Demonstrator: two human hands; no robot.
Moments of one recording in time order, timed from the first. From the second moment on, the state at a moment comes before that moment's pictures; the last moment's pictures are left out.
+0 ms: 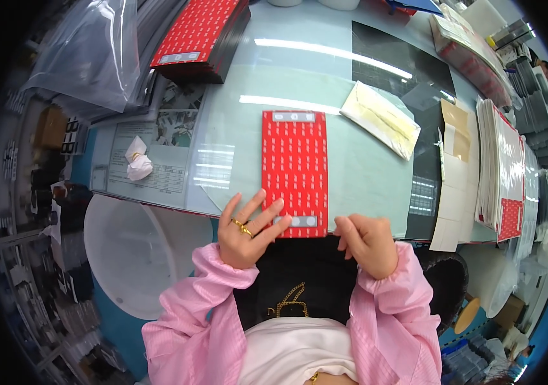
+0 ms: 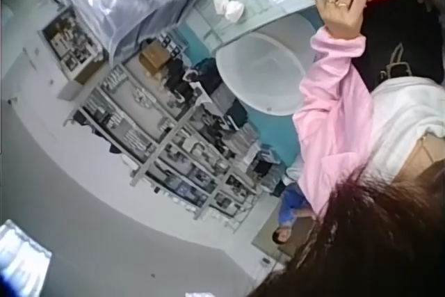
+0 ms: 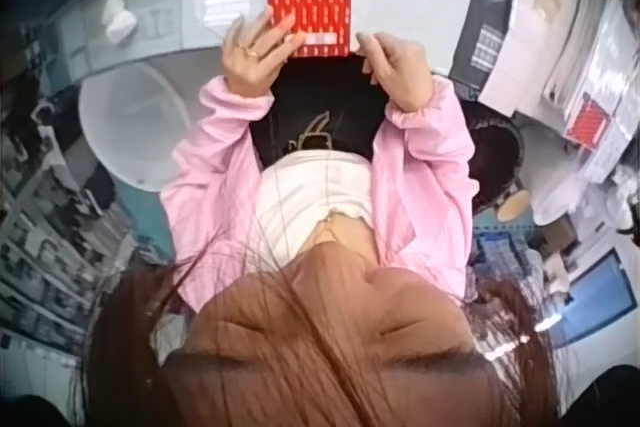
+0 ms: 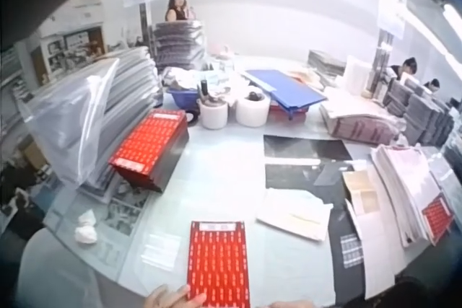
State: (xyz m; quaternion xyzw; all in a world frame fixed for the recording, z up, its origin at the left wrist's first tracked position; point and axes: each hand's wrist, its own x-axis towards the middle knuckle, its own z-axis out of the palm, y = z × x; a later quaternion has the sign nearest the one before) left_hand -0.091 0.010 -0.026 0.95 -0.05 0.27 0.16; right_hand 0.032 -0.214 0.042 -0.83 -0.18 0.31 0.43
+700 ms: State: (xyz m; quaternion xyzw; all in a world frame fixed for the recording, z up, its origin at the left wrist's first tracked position) left_hand -0.068 0.007 0.094 0.94 -0.26 0.17 0.13; right_hand 0.057 -0.248 0.104 -0.74 -0.29 0.27 0.54
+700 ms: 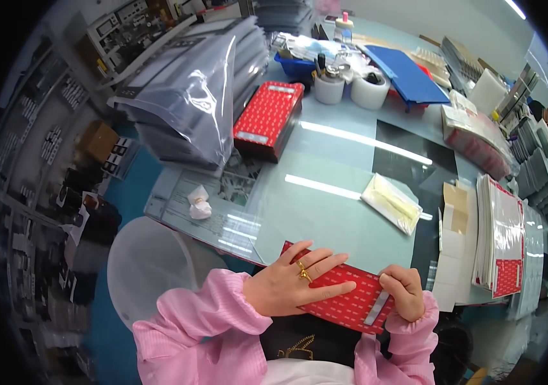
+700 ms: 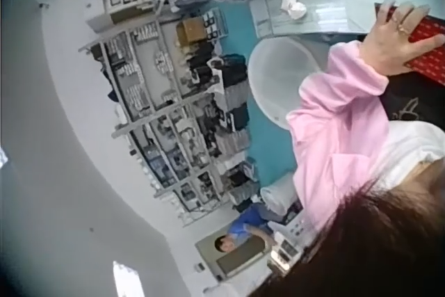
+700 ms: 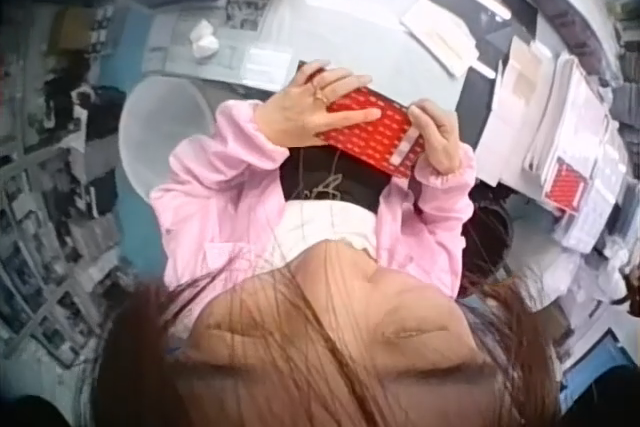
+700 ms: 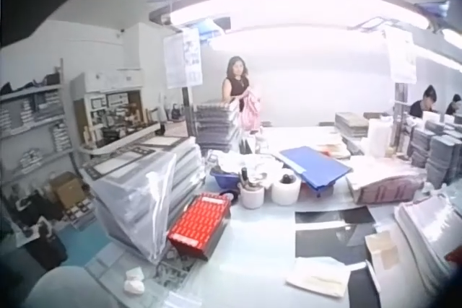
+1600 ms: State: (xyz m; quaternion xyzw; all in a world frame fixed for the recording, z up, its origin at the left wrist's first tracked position) left_hand 0.134 0.162 0.112 0.92 0.37 0.13 0.08; right_hand 0.077 -0.250 0.034 -0.80 -0.25 0.12 0.53
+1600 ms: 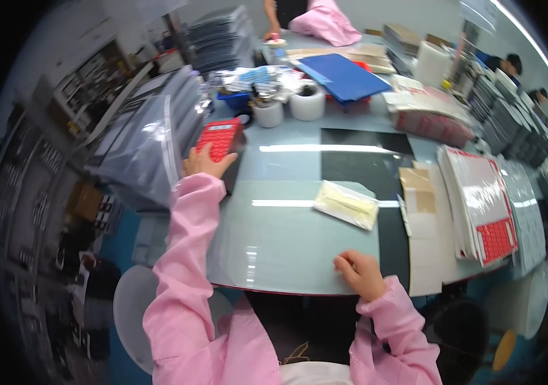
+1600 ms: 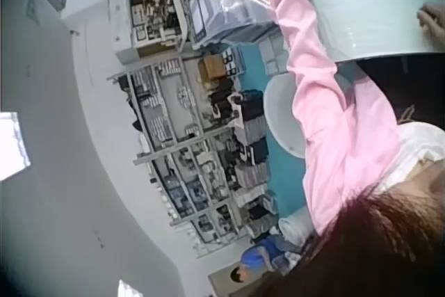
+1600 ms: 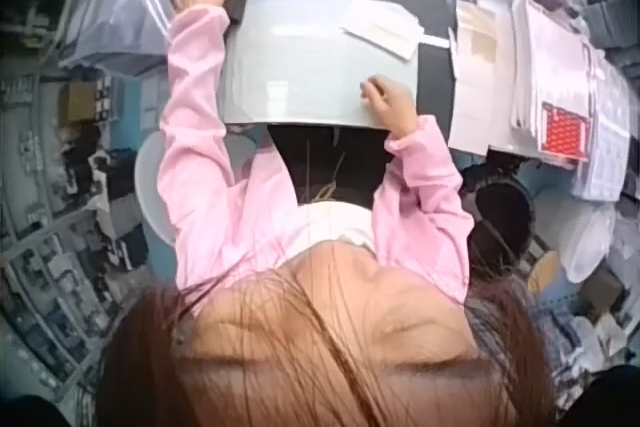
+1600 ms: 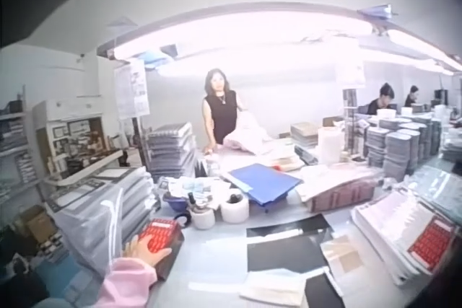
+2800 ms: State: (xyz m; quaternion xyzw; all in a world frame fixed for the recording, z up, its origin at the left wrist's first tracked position) left_hand -0.002 -0.051 0.095 0.83 -0.08 0.35 0.42; right_hand 0.051 -0.233 0.093 -0.60 -0.35 0.17 0.70
